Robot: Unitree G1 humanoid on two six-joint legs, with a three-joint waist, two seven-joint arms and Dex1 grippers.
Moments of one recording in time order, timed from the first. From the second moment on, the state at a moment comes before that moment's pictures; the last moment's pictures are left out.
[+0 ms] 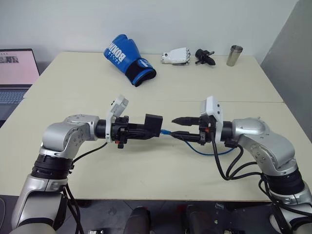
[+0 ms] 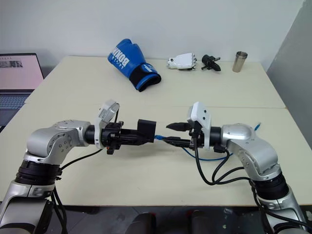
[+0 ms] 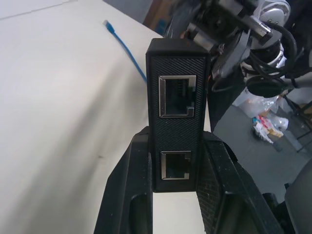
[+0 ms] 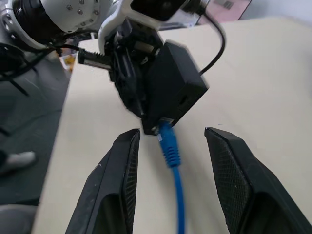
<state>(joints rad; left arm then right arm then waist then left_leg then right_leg) -0.64 0.74 -0.08 0.03 -0.68 0.84 -1.33 -0.55 -0.52 0.16 -0.39 0.59 0.79 0.88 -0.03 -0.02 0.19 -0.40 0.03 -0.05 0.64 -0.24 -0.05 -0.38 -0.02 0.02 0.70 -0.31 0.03</state>
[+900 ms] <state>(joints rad) -0.64 0.75 -0.08 0.02 -0.67 0.84 -1.36 -0.67 -0.44 0.18 -0.17 0.66 0.90 0.90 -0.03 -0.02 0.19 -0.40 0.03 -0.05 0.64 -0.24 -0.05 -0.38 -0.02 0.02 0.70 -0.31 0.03</state>
